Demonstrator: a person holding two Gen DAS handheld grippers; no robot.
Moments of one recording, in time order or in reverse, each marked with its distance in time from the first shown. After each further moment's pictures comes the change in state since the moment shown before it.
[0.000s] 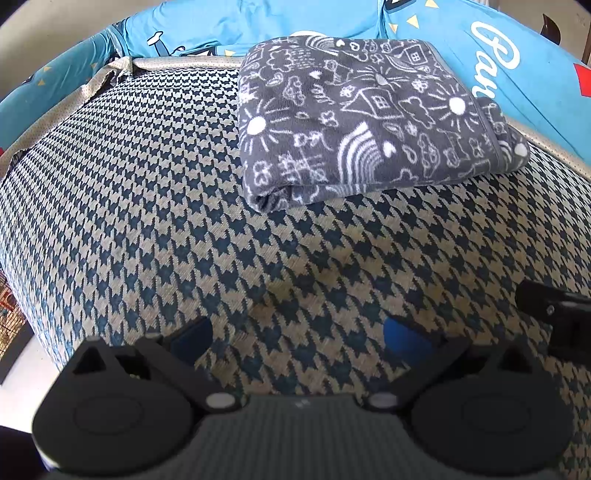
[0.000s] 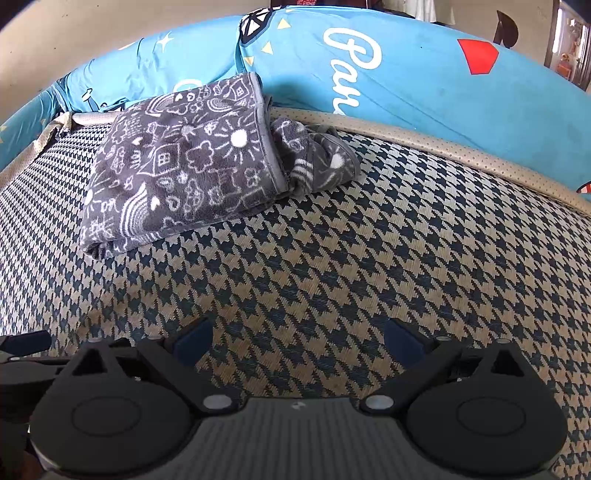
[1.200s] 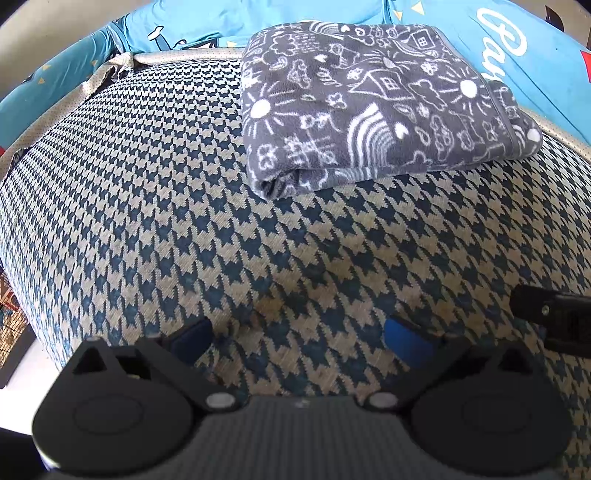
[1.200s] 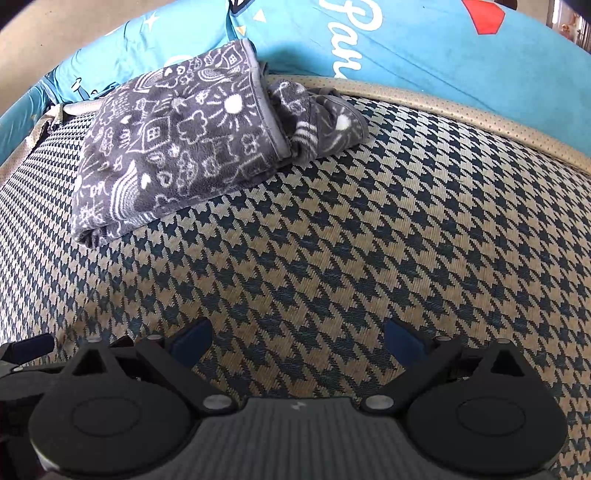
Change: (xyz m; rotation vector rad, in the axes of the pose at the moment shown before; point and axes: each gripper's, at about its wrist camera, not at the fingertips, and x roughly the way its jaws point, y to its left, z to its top) left arm 0.011 0.007 -0.002 0.016 0.015 0.017; right arm 0.025 0.000 -0.004 0.055 0.093 0.025
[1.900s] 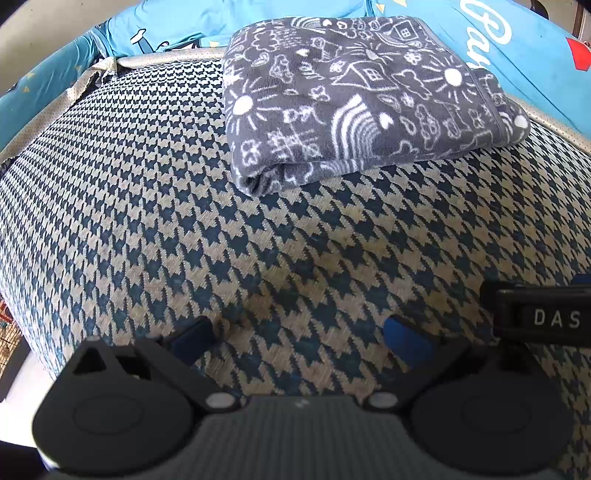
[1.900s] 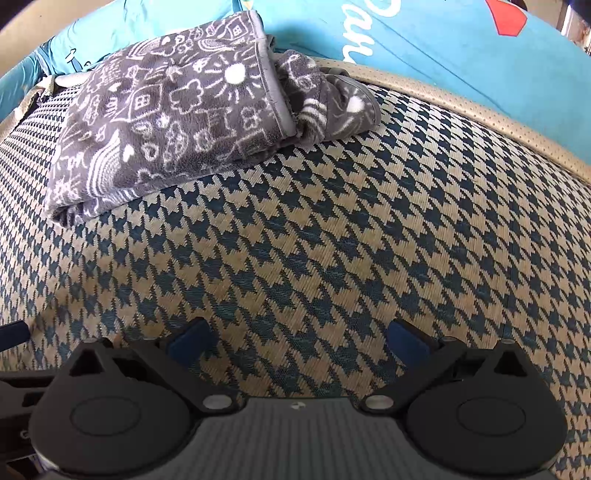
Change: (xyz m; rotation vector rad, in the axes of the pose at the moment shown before) left arm 0.001 -0.005 -0.006 0.043 0.007 -0.038; right arm 0.023 0.011 0.001 -0.066 0.031 -0.064
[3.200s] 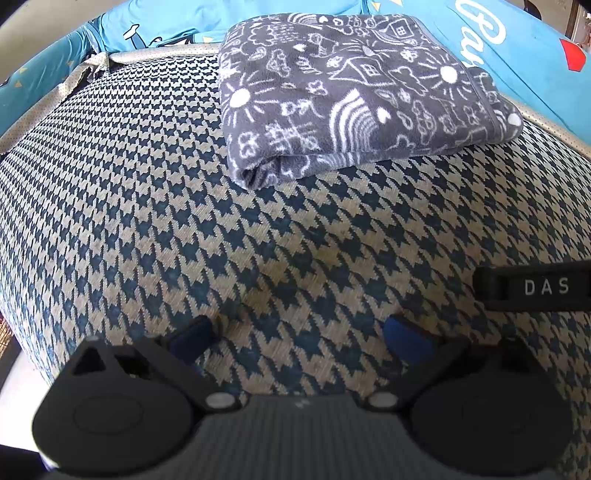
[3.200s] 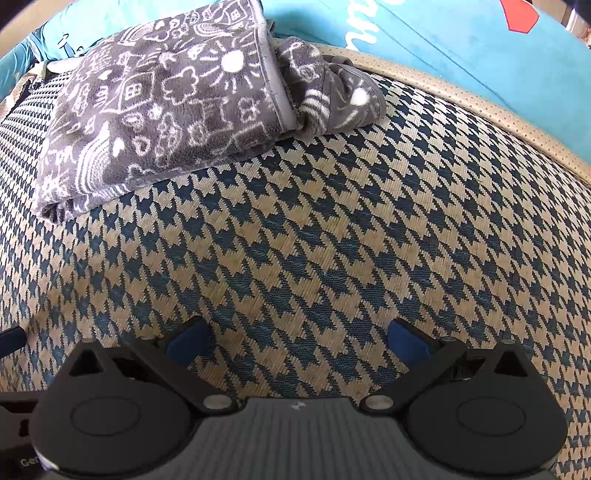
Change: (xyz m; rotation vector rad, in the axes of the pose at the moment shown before) left arm 0.002 -0.003 -0.005 0.000 0.001 -0.026; right arm 0.064 -0.023 0.147 -0.008 0.066 -0.023
